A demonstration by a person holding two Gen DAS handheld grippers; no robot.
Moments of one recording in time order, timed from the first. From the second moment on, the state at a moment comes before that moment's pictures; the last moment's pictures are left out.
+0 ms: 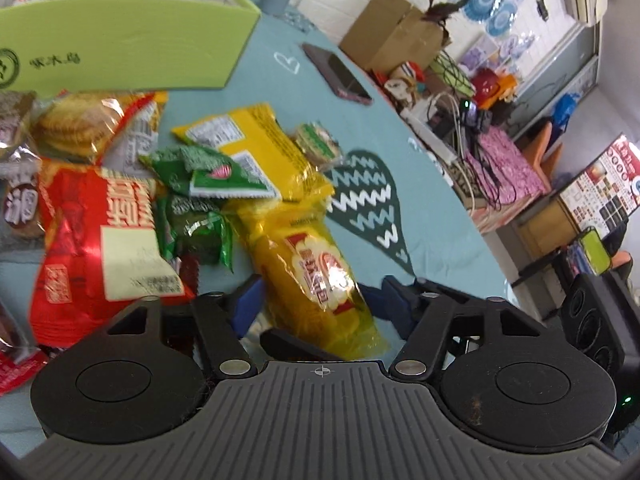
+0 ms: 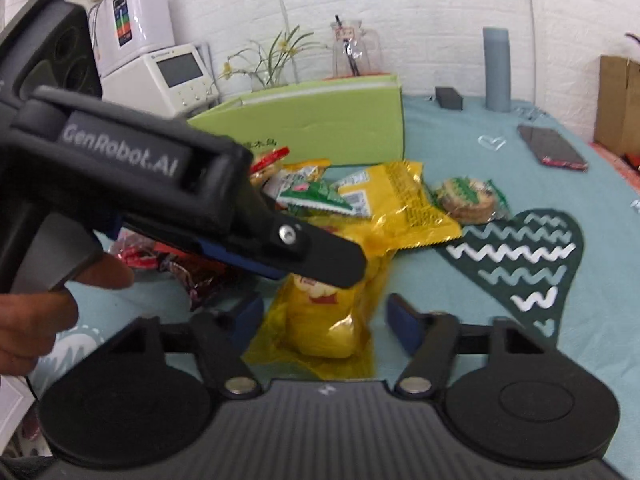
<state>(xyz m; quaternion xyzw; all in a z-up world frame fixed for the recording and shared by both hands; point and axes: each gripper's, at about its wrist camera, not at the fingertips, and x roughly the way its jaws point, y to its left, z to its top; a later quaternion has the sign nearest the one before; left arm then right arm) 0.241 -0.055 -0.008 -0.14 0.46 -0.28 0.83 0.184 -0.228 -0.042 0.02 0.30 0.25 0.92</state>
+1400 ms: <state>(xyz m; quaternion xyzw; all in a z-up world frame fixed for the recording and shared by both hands) 0.412 0.014 0.068 -0.14 0.35 -0.22 0.90 0.320 -0.224 0.034 -0.04 0.18 0.24 0.95</state>
